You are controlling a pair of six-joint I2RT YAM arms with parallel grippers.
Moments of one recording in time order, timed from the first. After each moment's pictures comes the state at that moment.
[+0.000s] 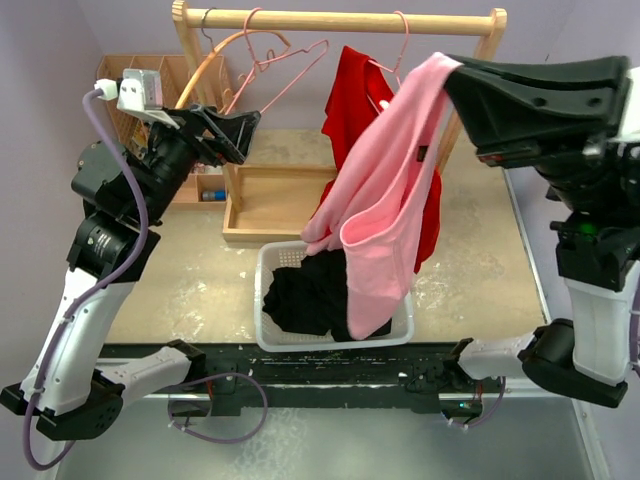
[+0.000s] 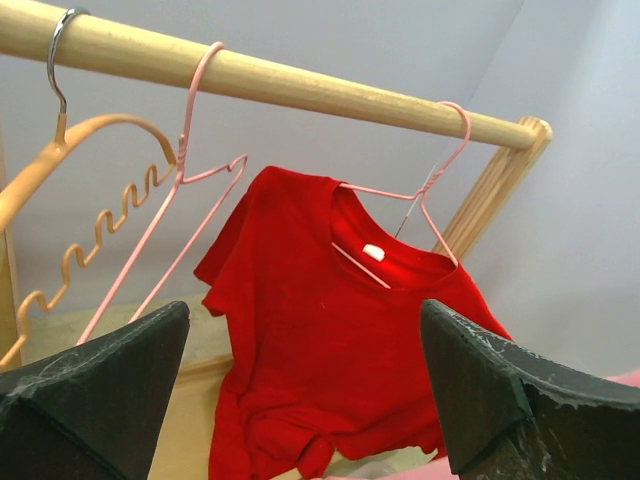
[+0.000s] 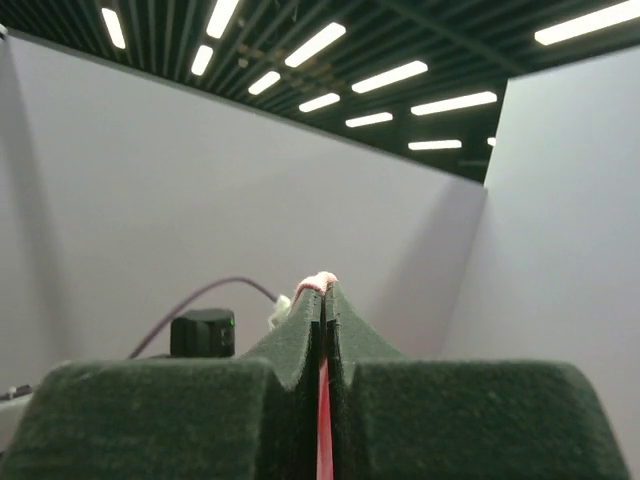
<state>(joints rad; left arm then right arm) -0.48 1.06 1.61 -0.29 -0.02 -0.36 0.79 1.32 2.28 -0.14 -0.41 0.11</state>
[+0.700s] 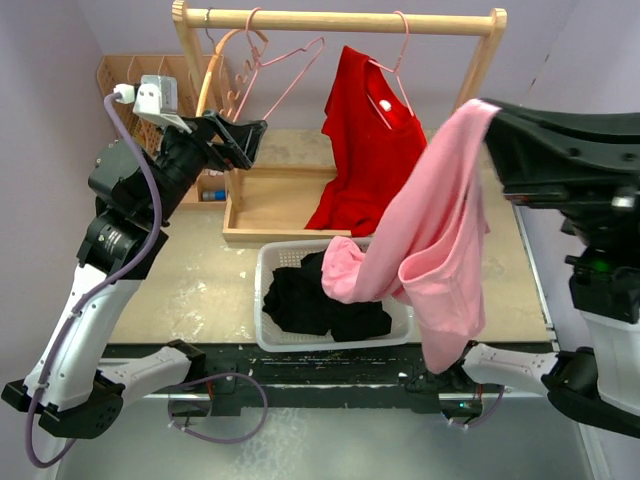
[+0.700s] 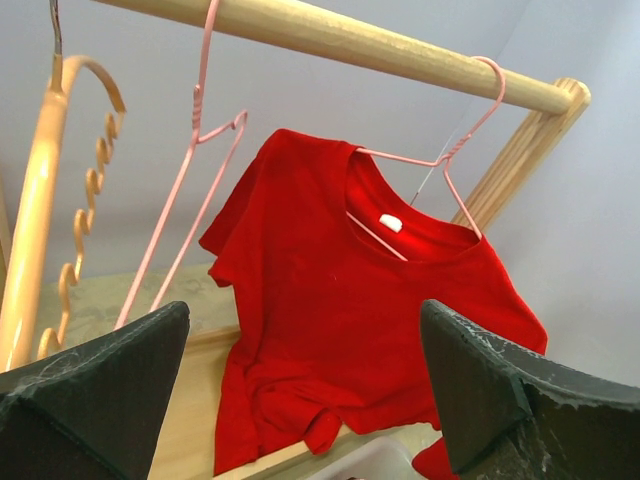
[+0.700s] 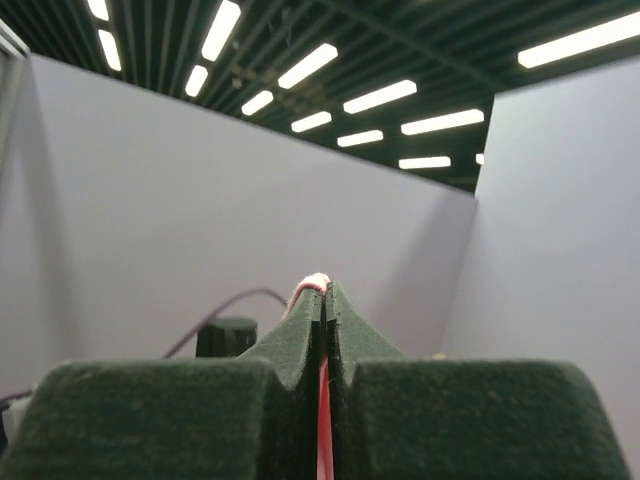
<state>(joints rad) -0.48 1.06 1.55 -0.30 -0.03 -0.36 0.79 1.13 2.04 0.02 -0.40 0.12</state>
